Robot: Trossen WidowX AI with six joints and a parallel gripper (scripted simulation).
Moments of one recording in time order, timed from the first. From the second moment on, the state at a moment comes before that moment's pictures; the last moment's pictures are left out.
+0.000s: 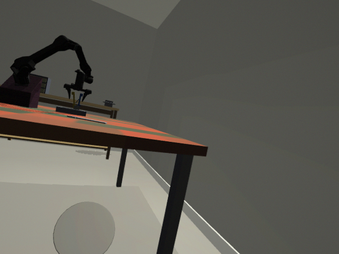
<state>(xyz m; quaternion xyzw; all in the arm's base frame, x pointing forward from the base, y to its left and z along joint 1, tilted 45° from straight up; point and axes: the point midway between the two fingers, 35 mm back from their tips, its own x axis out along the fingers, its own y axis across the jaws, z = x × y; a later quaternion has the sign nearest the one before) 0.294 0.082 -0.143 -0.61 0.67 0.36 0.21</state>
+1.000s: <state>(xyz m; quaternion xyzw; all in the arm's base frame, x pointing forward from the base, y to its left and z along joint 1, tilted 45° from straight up) 0.294 0.082 -0.143 -0.61 0.67 0.36 0.21</state>
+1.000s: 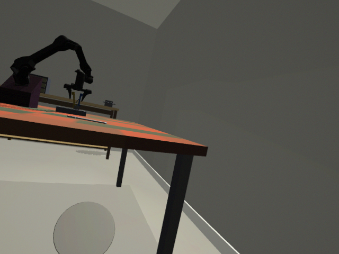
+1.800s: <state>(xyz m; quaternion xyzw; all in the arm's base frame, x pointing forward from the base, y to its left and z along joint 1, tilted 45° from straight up) 0.294 0.082 -0.143 -0.61 0.67 0.36 0.21</state>
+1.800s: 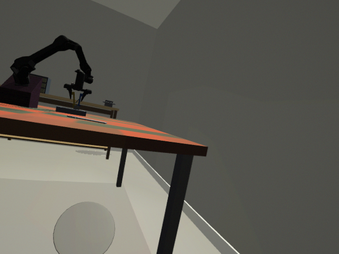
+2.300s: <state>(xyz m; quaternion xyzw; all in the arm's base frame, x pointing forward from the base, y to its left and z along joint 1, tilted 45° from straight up) 0.295 0.082 -0.143 -0.61 0.67 0.36 0.21</state>
